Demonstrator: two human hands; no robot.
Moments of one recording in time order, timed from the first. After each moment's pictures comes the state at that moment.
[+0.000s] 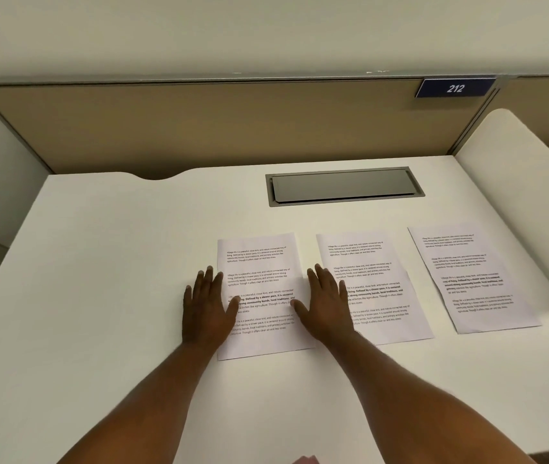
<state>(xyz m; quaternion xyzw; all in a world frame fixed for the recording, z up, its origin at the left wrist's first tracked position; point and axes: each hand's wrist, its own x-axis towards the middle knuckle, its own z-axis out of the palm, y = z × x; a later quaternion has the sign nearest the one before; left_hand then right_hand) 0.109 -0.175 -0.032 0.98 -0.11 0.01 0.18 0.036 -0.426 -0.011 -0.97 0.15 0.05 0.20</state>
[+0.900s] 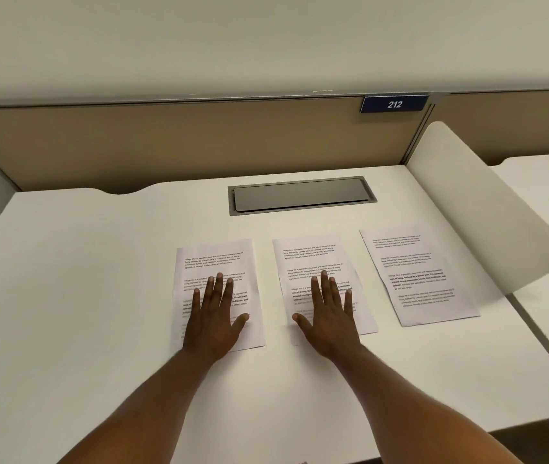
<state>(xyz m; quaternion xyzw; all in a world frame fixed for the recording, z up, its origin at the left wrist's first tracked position) 0.055 -0.267 -0.027 0.97 -0.24 0.00 0.09 -0.044 -0.525 -0.007 -0.98 0.13 0.04 0.14</state>
